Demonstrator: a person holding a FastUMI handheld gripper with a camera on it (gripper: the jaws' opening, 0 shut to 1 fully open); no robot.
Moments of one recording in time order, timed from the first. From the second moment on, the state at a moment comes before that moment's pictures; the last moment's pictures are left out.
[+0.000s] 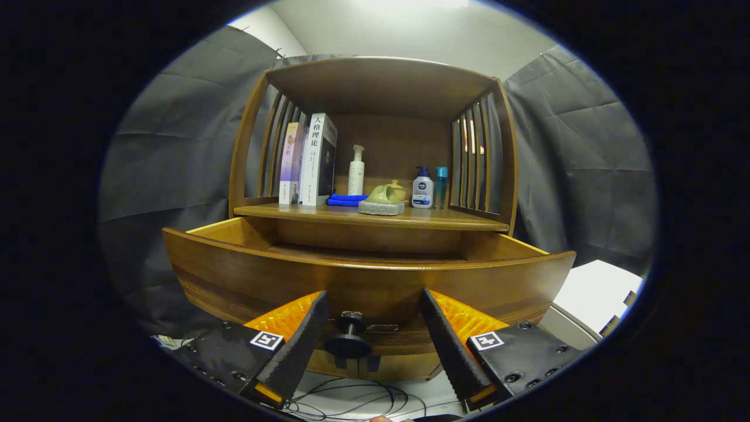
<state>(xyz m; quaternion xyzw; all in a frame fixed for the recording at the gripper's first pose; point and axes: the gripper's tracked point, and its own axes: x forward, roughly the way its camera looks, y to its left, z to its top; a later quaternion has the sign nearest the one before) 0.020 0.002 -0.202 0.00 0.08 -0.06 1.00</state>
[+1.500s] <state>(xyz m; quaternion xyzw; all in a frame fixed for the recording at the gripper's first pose) 0.143 -0.042 -0.165 -0.03 0.06 -0.08 0.99</state>
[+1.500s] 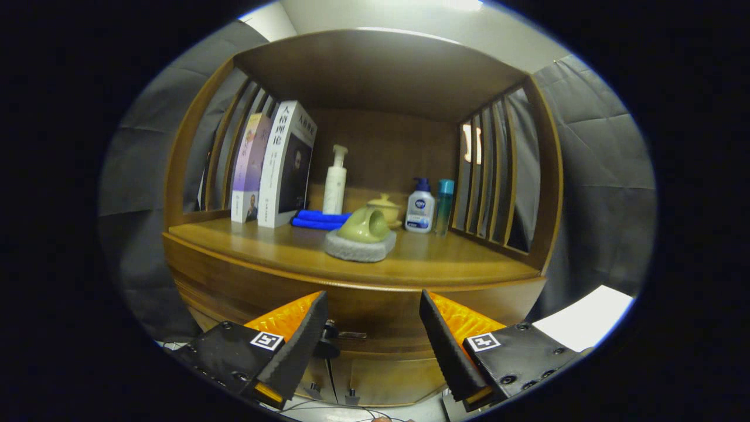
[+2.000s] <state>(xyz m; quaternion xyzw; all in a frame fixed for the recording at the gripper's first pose) 0.040 -0.049 -0.071 0.01 -0.01 -0.08 1.00</state>
